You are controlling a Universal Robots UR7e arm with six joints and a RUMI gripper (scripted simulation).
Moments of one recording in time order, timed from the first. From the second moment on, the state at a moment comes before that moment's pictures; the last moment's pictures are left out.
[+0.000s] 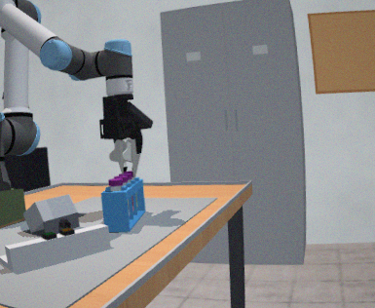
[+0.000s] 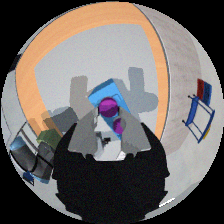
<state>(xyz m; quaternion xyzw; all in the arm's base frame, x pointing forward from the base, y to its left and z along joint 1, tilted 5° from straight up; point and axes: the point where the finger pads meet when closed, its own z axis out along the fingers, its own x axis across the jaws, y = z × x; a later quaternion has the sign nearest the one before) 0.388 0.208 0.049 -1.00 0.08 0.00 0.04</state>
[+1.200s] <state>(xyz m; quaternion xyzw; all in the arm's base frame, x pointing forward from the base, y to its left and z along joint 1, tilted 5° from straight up) 0.388 0.208 0.050 -0.91 -0.42 -0.02 0.04</state>
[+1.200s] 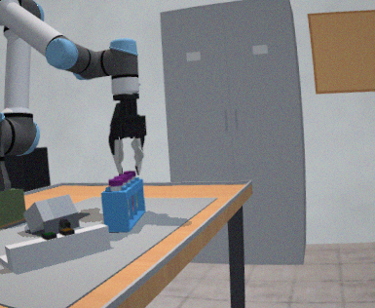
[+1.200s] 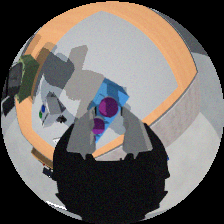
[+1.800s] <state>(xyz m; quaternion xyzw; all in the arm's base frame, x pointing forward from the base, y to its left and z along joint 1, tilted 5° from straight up) 0.389 0.208 0.050 -0.94 -0.32 -0.01 0.05</state>
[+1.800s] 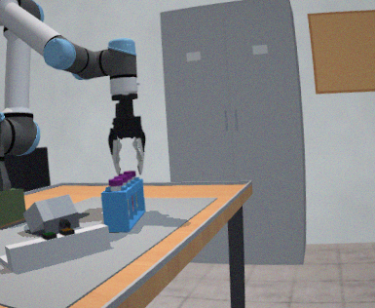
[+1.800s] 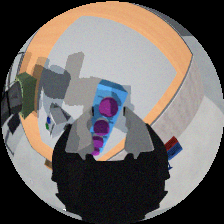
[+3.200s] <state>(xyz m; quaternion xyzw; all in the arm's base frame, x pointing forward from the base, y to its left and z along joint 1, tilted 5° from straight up) 0.388 0.208 0.050 -1.00 0.02 0.00 0.04</state>
